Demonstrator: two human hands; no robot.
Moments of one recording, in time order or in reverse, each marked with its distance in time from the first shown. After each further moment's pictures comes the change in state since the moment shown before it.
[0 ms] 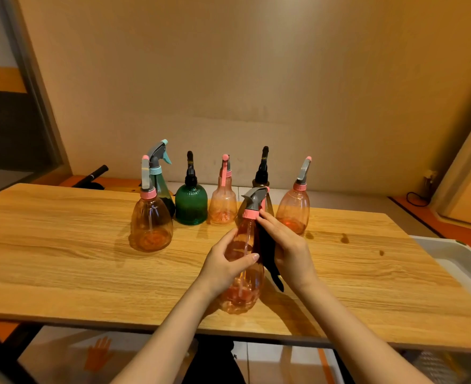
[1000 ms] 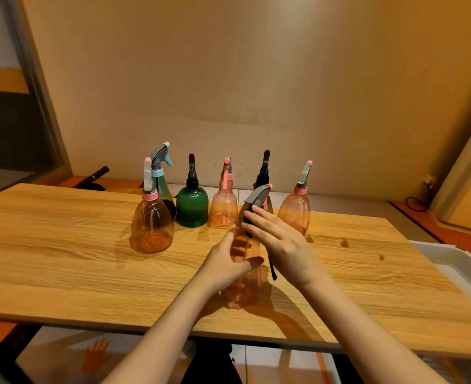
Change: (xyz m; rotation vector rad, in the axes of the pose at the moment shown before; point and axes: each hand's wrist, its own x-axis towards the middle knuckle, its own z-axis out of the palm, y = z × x) left_hand 0.005 0.014 -0.005 0.203 -0.041 -0.007; right_hand 0.025 -0.018 -0.014 -0.312 -0.064 -0.386
